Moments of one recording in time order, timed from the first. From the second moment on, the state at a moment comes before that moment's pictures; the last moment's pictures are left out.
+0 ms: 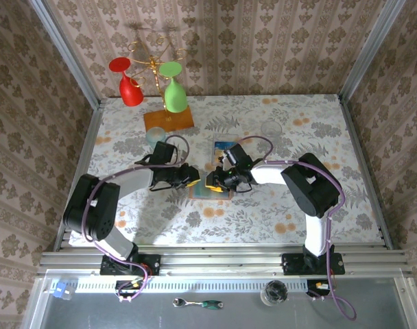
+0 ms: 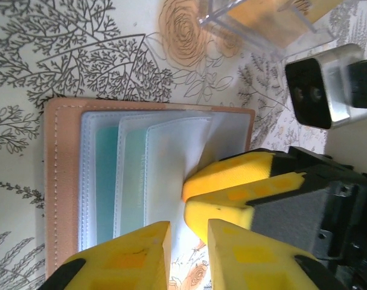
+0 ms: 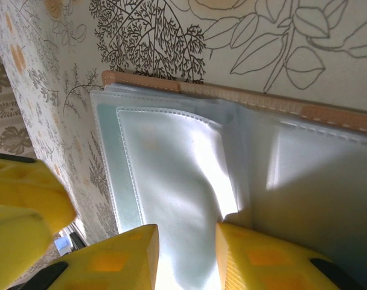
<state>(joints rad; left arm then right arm) -0.45 1.61 0.81 -0.18 0.62 -0.76 0.59 1.94 1.03 -0.02 -0.58 0.90</state>
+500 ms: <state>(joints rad) -0.48 1.68 0.81 -0.12 0.63 -0.79 0.58 1.94 1.00 0.05 -0.62 0.92</state>
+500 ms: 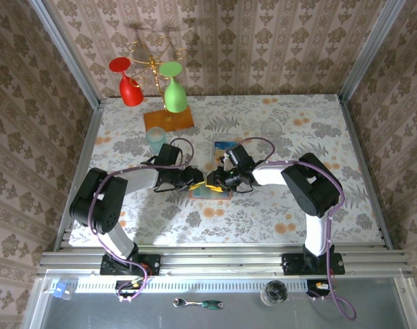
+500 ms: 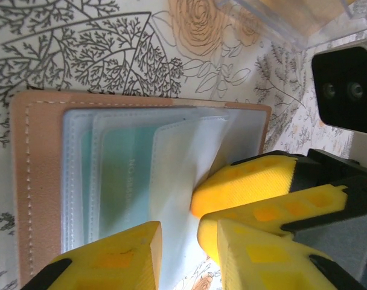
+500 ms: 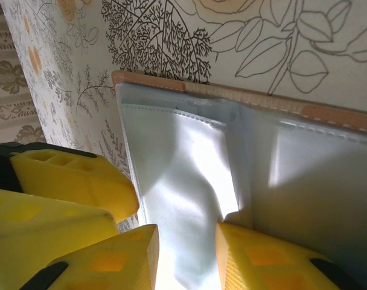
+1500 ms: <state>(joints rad) -0.49 1.66 0.81 -0.17 0.55 -0.79 0.58 1.94 0.99 0.08 -0.63 0.92</state>
